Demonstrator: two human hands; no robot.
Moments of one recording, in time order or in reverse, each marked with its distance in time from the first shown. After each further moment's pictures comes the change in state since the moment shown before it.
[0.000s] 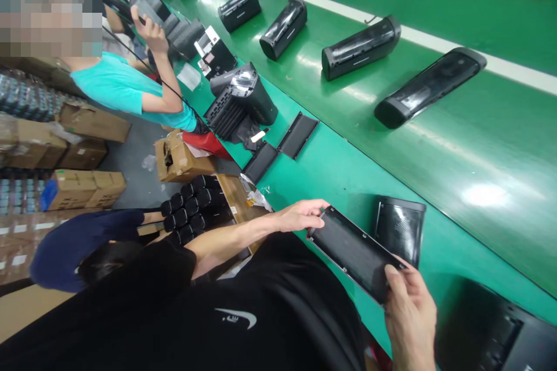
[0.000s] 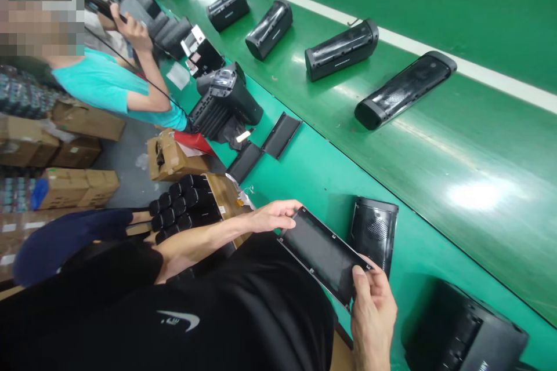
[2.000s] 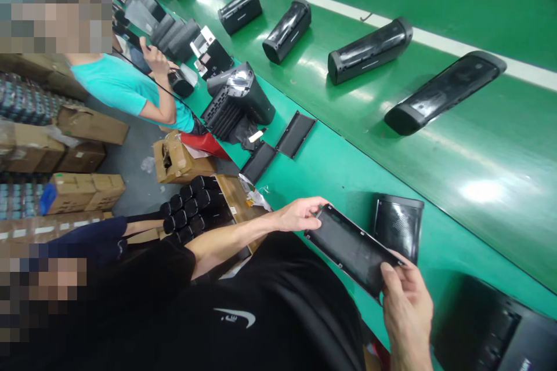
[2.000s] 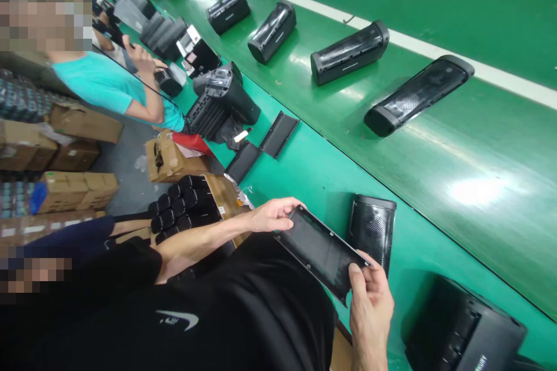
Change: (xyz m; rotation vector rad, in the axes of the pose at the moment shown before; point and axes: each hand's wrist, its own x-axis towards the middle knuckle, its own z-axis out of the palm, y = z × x) left_hand -0.001 0.003 -0.001 0.045 -0.052 0.141; right_hand -0.004 -0.005 0.004 -0.086 -0.008 -0.091
